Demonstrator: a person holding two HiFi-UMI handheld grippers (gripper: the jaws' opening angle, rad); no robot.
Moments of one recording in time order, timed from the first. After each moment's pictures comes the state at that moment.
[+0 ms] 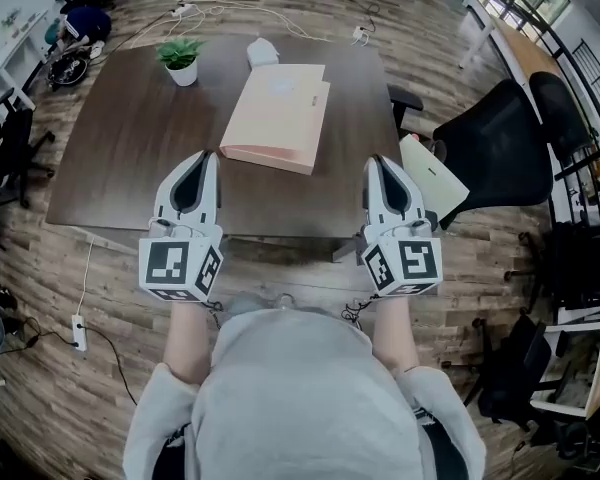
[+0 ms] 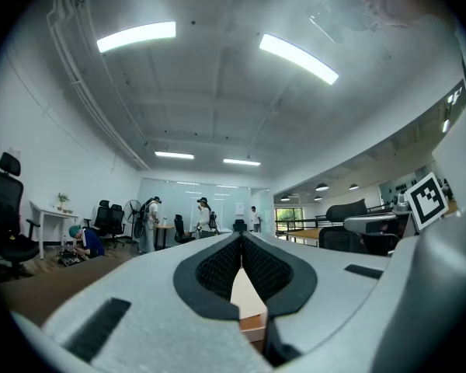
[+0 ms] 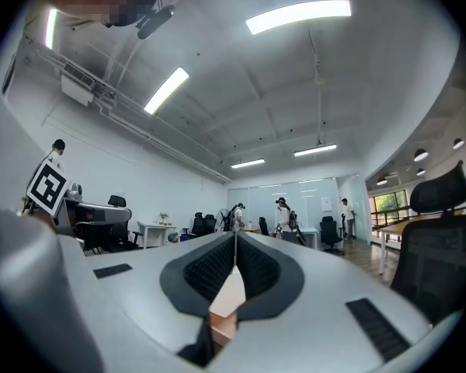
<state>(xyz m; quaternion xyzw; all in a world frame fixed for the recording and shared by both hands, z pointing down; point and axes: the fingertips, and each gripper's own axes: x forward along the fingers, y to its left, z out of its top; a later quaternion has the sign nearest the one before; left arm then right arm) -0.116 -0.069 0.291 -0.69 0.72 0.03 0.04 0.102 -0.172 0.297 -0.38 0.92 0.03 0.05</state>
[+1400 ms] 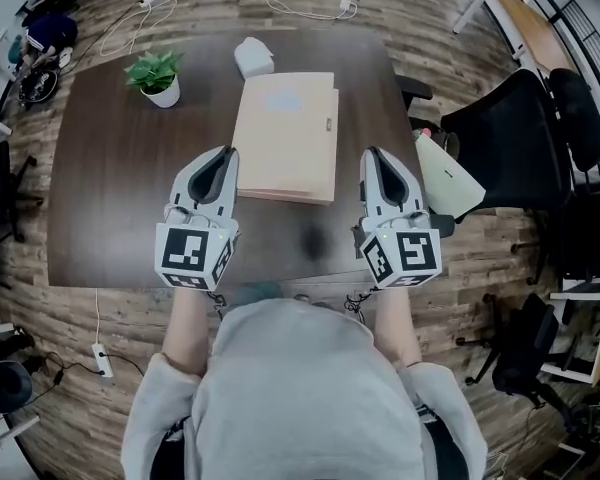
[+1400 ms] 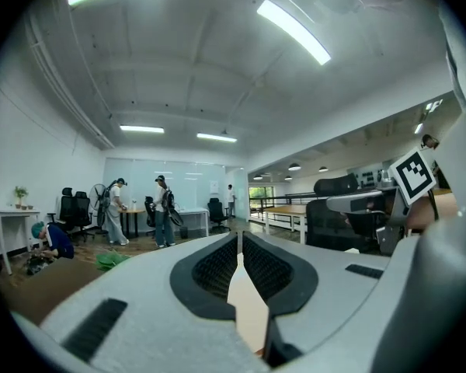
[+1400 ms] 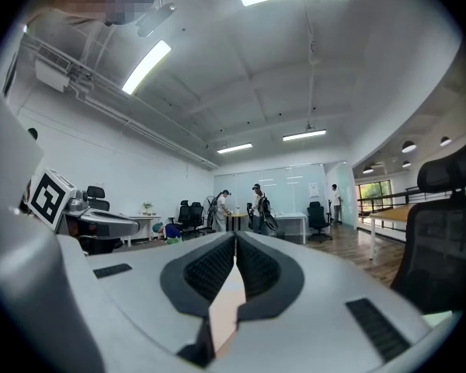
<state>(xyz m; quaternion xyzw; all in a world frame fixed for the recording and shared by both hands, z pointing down) -0.197 -0.234 0.348 -0.77 0.64 -0.06 0.00 -0.002 -0.298 0.336 -0.43 0.90 -0.01 0.01</state>
